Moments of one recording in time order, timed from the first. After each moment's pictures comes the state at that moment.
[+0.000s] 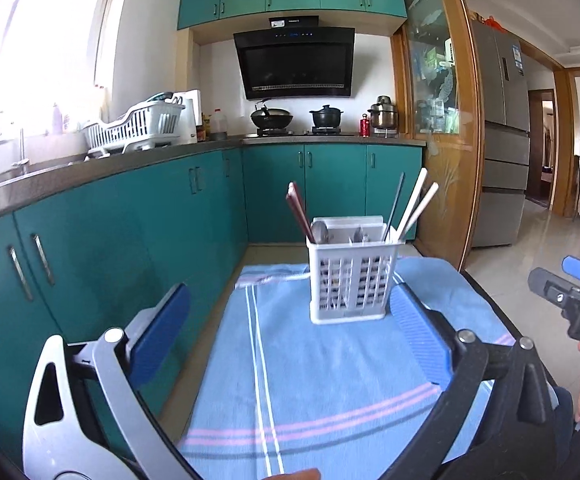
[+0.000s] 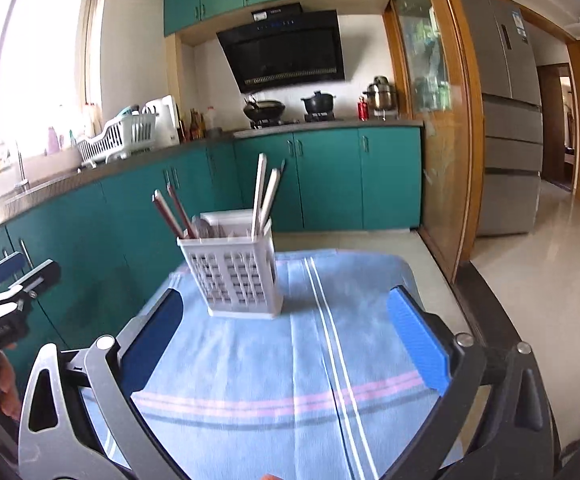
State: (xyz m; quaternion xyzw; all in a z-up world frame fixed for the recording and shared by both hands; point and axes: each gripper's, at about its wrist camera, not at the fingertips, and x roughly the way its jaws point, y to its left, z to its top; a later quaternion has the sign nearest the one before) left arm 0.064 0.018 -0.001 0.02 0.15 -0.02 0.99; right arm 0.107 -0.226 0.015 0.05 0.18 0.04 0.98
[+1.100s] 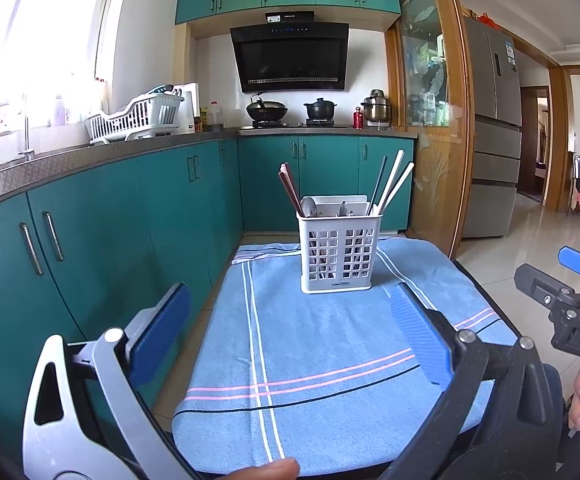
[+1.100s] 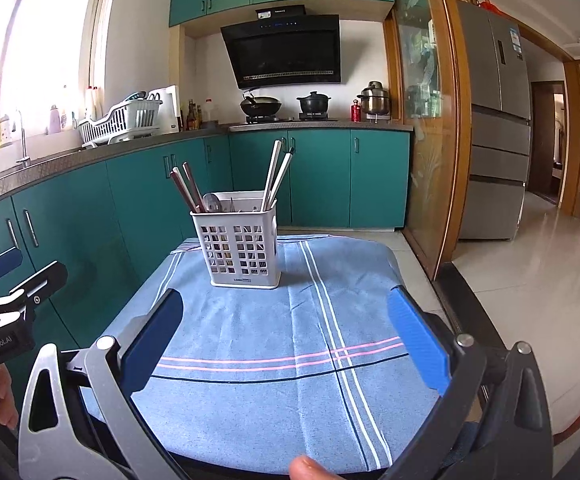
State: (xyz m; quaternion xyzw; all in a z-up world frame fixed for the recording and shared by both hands) left arm 0.022 0.013 -0.007 0.02 0.16 -0.03 0.99; right arm 0.050 -0.195 0.010 0.02 0.18 0.02 0.98
